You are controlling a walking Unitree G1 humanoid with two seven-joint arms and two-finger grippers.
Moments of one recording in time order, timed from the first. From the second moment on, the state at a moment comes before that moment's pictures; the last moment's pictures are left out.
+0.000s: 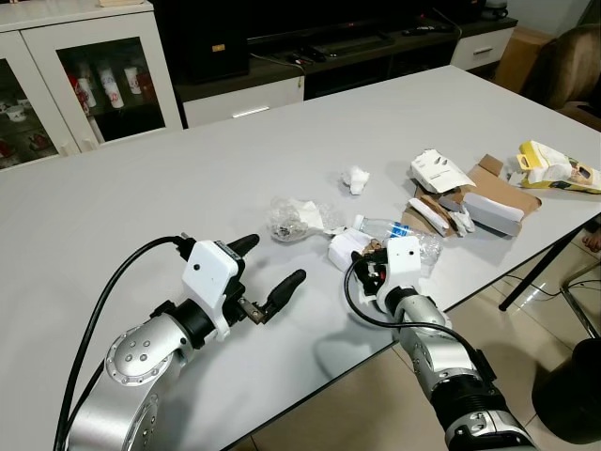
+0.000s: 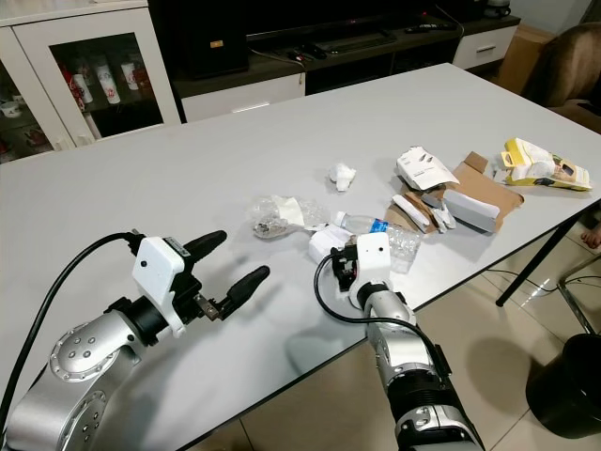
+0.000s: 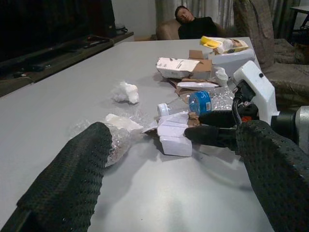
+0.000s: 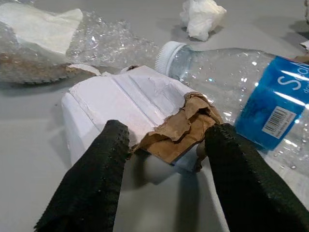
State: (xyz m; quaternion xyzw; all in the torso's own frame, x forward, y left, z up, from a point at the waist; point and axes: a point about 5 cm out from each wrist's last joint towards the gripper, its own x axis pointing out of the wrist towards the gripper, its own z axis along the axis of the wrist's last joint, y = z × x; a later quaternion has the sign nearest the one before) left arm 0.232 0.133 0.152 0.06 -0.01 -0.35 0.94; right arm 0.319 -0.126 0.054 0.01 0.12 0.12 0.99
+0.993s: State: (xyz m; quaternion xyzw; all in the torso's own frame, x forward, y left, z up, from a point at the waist) left arm 0.228 0.138 0.153 0.07 -0.01 -0.34 0.94; right arm 0.251 -0.157 0.097 0.02 -0.04 0.06 1.00
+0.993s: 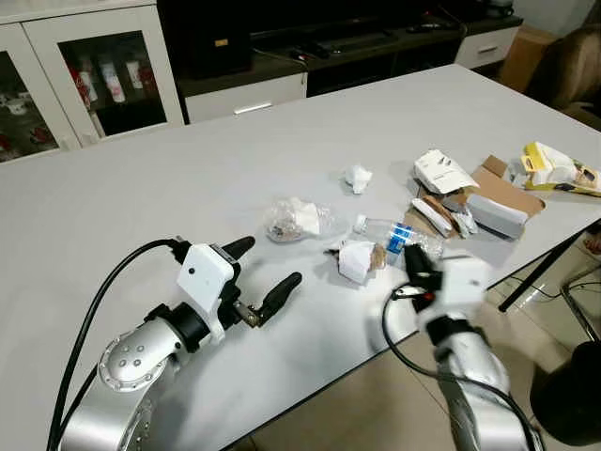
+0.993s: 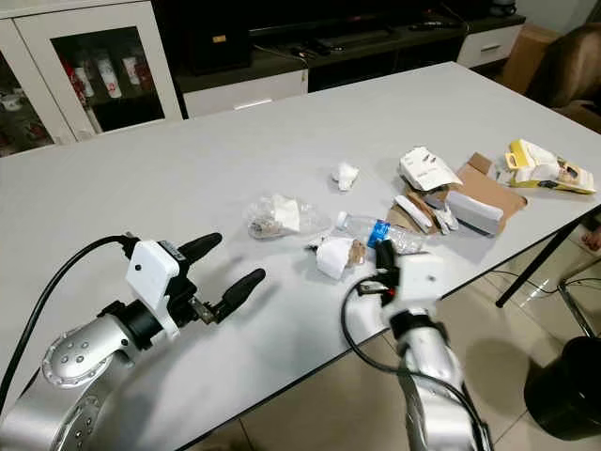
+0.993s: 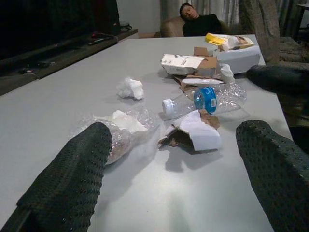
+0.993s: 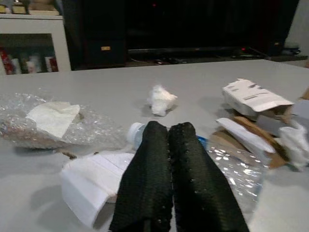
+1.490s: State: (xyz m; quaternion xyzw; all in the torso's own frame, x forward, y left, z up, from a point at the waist) left arm 0.229 0.139 0.155 0.07 -0.02 -0.34 0.94; right arm 0.294 -0.137 0.127 -0.04 -0.02 0.22 0.97
